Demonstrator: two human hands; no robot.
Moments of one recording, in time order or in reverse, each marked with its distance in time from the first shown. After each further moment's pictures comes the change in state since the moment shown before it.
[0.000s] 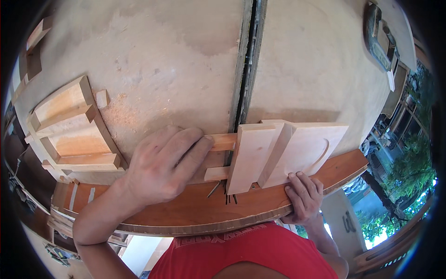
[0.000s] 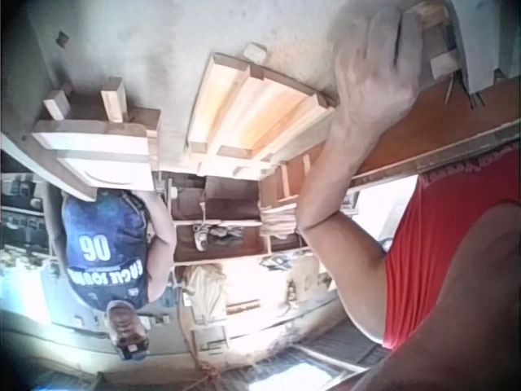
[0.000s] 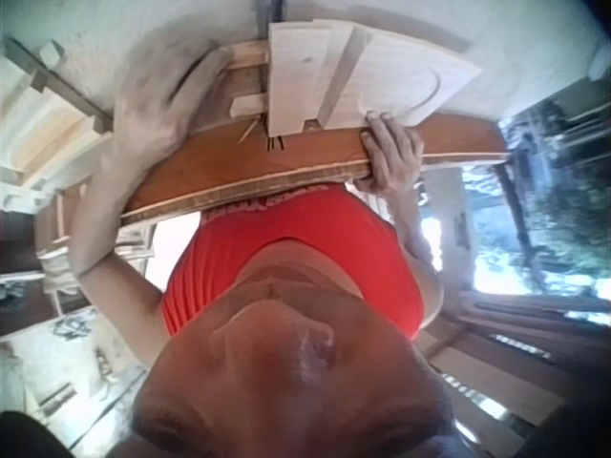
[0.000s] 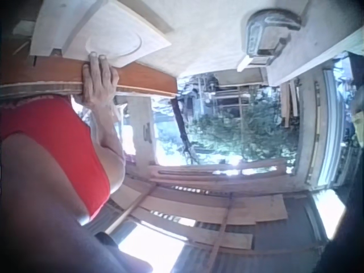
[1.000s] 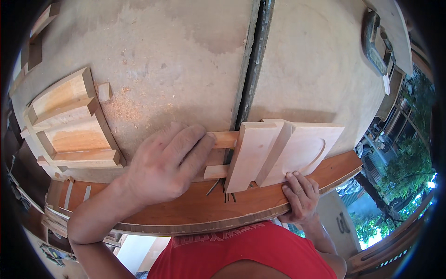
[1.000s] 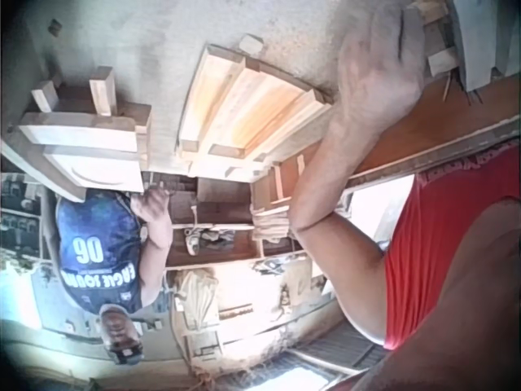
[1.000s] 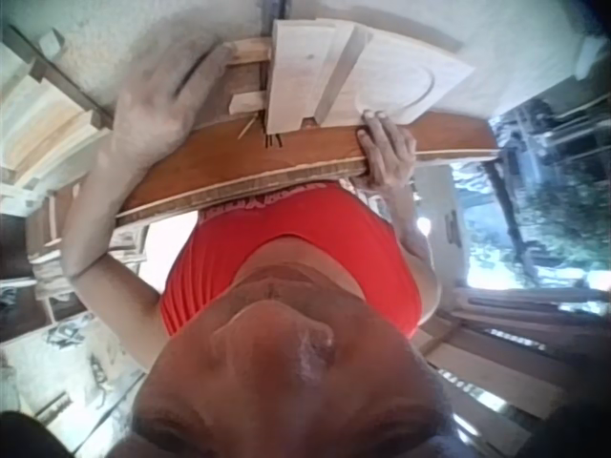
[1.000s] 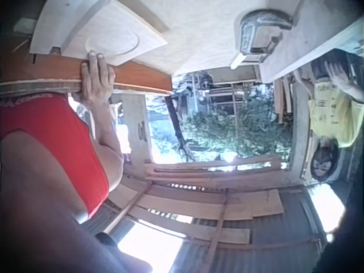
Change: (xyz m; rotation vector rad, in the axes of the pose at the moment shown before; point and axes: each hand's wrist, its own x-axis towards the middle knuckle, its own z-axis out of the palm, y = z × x) left_hand -0.005 0.004 -0.003 -0.010 -0.025 -0.009; right_hand -0.003 -0.001 0.003 -0.016 0.008 -0.015
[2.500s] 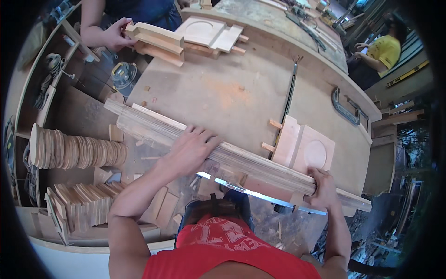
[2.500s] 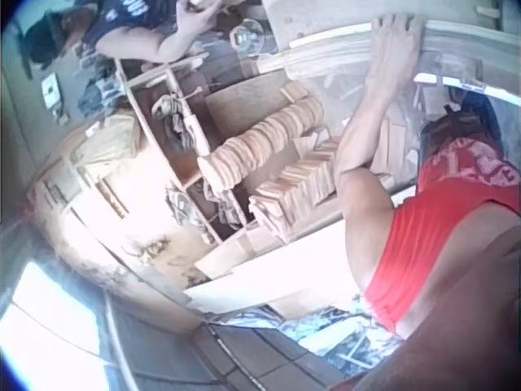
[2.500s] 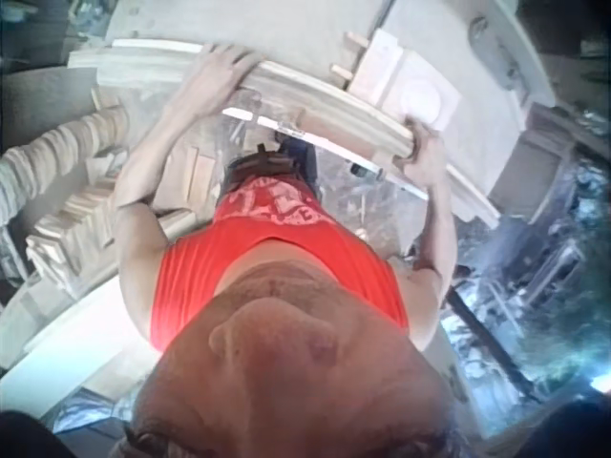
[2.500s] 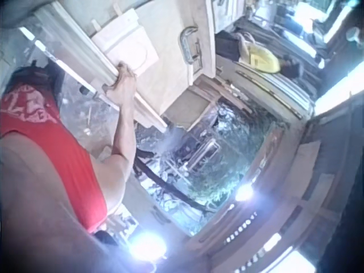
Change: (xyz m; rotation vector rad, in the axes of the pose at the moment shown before) left_hand -0.150 0.053 -0.019 0.514 0.145 -0.273; right_hand 0.045 0.032 0.002 0.001 0.107 -0.041
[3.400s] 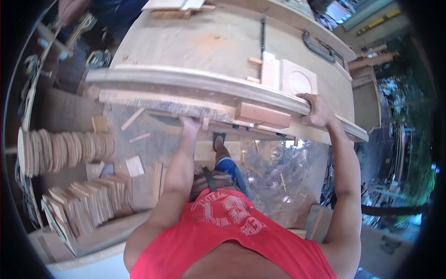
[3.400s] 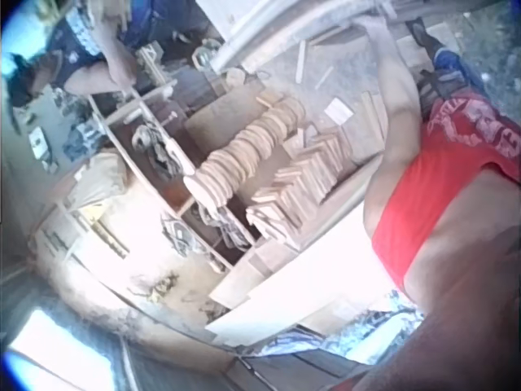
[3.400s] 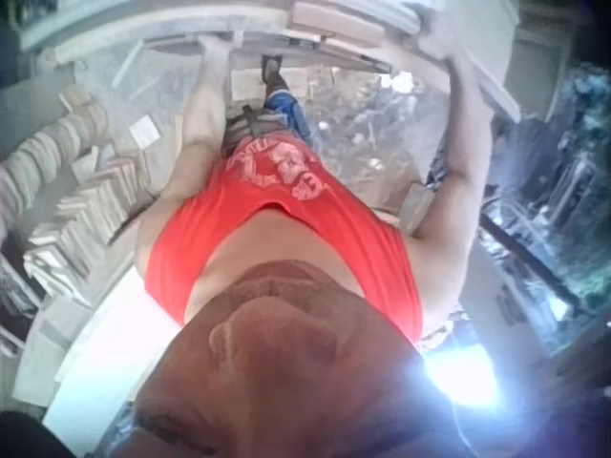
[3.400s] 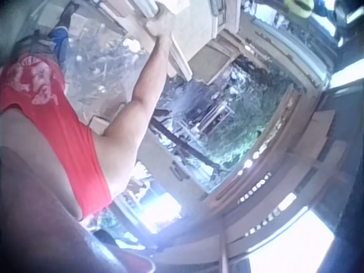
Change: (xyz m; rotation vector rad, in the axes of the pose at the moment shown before) left_hand -0.017 -0.036 0.311 -2.315 0.938 -1.097; right_hand -0.001 0.019 0.003 0.003 0.048 0.069
